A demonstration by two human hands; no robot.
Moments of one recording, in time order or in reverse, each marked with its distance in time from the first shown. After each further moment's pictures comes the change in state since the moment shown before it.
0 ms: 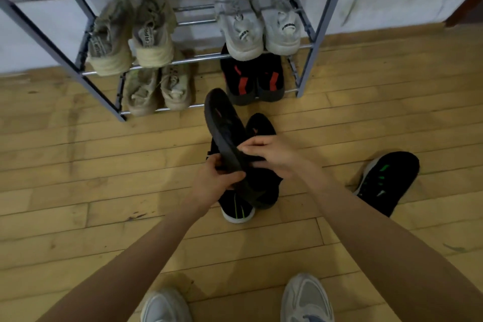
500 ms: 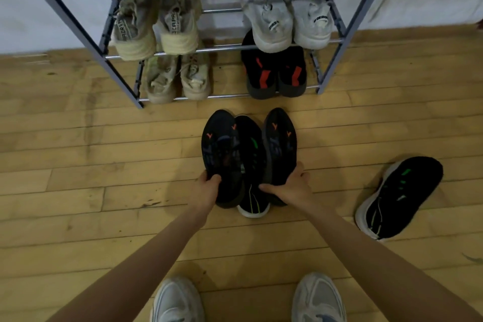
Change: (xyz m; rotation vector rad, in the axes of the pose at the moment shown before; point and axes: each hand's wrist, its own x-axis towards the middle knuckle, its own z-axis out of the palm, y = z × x) left_hand 0.010 -0.070 -0.043 -0.032 0.187 -0.259; right_hand -0.008 0.077 0.027 -0.419 0.352 0.261
